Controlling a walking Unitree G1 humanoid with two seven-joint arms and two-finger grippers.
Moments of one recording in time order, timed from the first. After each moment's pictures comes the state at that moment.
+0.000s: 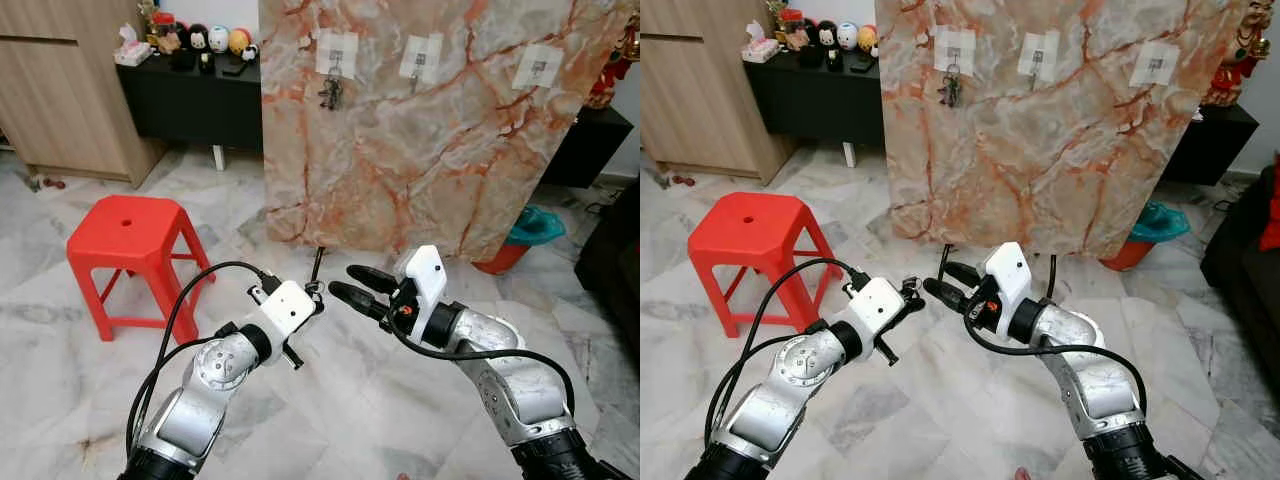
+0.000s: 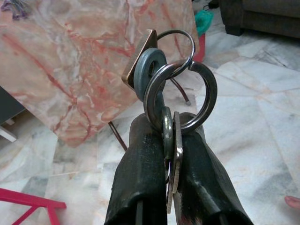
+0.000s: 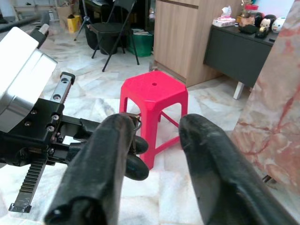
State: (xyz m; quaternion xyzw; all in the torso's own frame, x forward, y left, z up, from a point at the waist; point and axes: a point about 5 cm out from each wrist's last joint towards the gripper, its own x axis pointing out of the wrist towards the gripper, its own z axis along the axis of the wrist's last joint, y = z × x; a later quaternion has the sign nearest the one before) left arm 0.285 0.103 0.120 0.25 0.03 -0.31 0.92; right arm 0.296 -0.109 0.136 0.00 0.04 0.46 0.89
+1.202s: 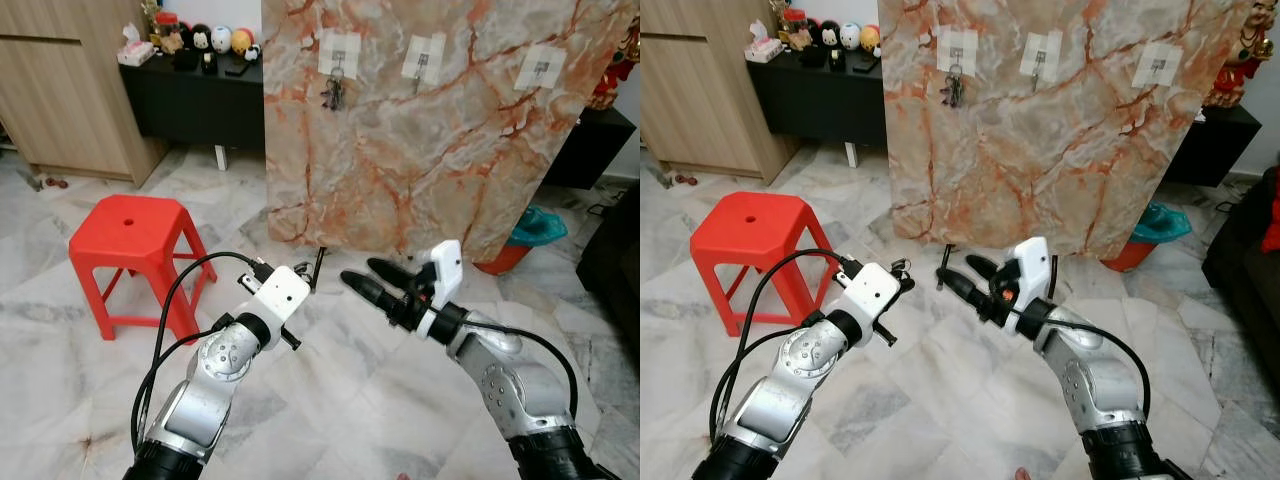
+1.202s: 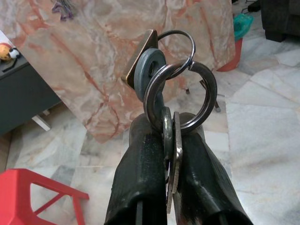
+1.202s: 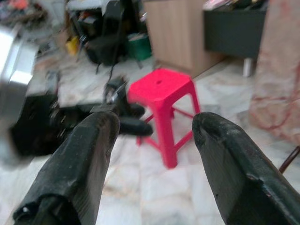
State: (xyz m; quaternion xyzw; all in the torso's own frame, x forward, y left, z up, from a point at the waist) left arm 0.296 0.106 0.127 0.24 0.01 -0.24 0.94; right arm 0.296 -0.120 0.123 0.12 0.08 0.44 0.89
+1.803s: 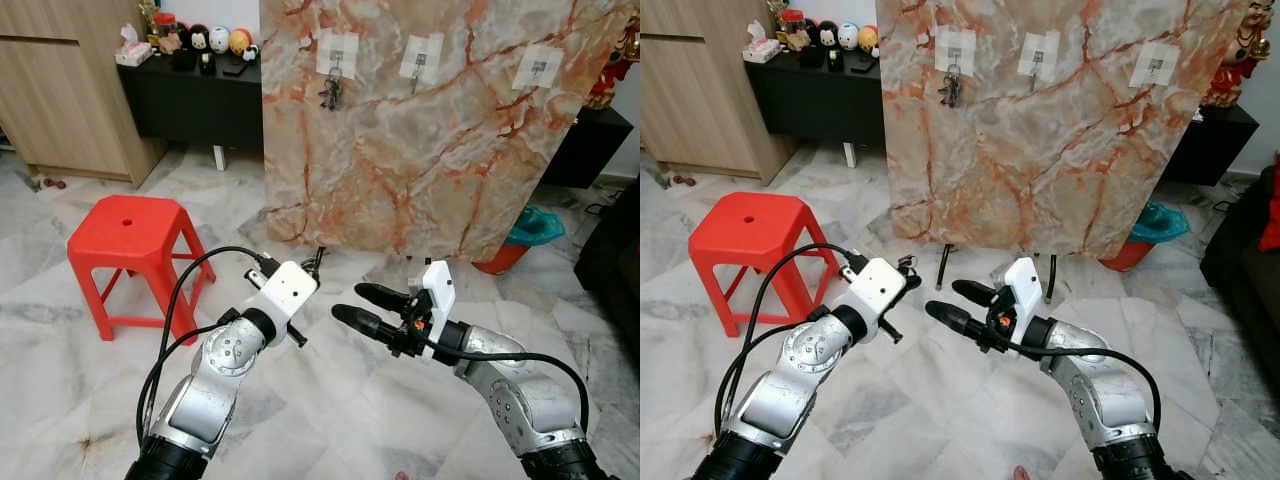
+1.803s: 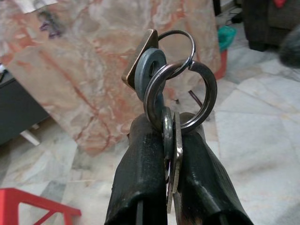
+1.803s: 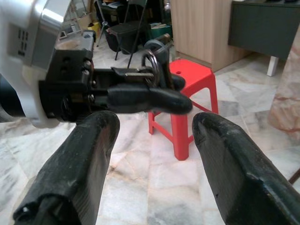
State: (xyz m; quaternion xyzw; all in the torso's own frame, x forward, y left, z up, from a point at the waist) left arm 0.294 0.094 0.139 0.24 -0.01 -0.27 0.93; right arm 0.285 -0.120 0.117 0.09 0.09 0.49 0.86
